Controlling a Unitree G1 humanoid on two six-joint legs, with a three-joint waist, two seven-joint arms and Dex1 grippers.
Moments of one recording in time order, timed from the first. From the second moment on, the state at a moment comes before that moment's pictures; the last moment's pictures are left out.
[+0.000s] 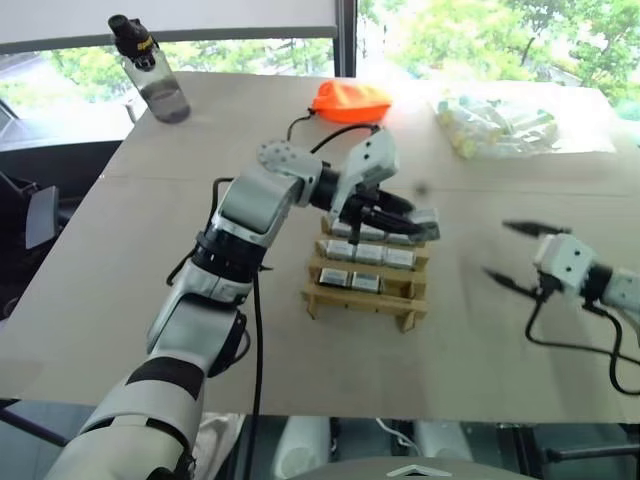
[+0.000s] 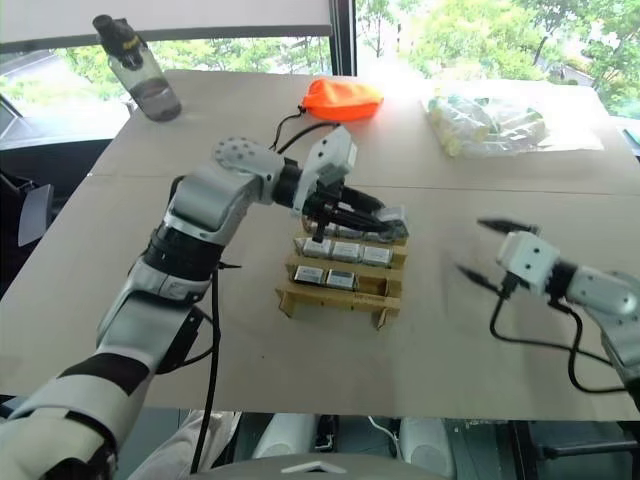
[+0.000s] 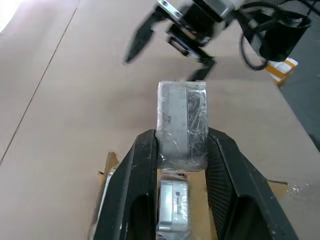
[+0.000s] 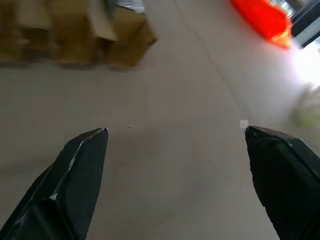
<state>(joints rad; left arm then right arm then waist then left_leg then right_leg) -0.99 0.41 -0.32 0.17 -0.24 0.61 -1.35 -0.04 -0.99 0.09 0.05 0.52 -0.23 0.87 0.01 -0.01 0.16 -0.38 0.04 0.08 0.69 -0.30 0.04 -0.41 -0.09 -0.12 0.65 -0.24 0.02</state>
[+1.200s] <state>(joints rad) -0.80 0.56 -0.48 -0.07 -0.15 0.48 -1.37 0.05 -0.77 -0.19 0.04 0.75 0.02 1.52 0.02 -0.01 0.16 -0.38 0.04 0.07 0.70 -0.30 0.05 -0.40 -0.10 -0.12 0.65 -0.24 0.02</state>
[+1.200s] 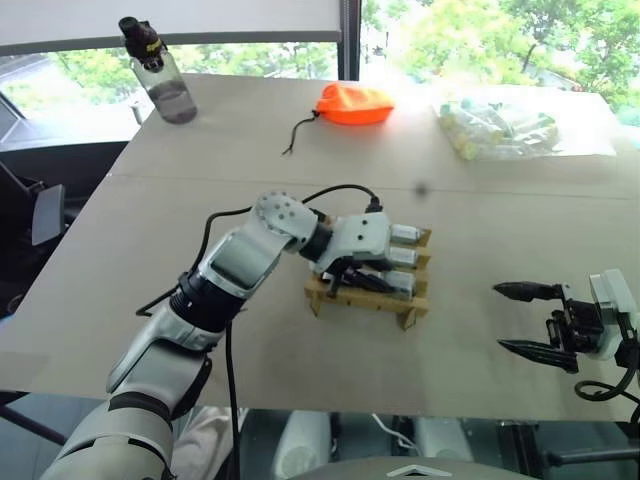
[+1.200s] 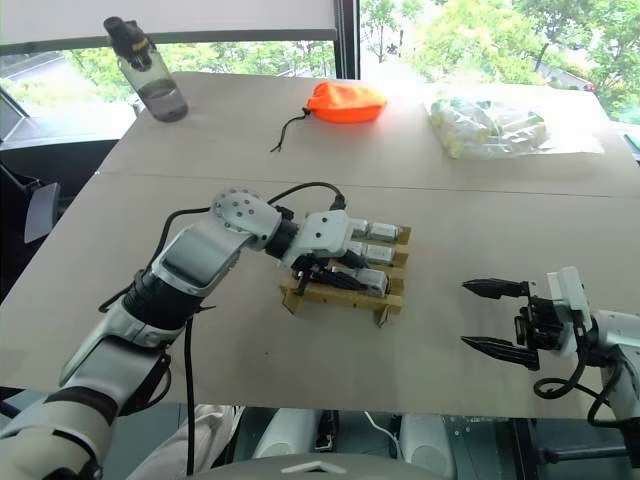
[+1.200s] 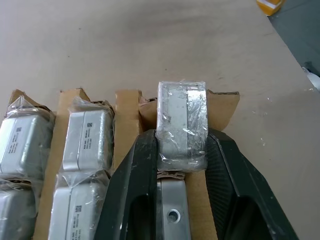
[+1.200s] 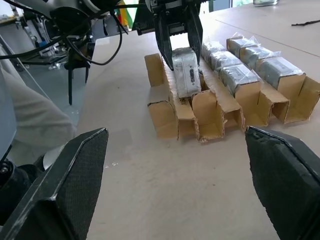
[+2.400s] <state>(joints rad) -0.56 0.62 0.05 -0.21 -0.46 0.70 -1.19 0.06 -0.72 -0.23 0.12 0.69 -0.03 1.52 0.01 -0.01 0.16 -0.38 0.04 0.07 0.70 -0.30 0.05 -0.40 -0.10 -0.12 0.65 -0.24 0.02</state>
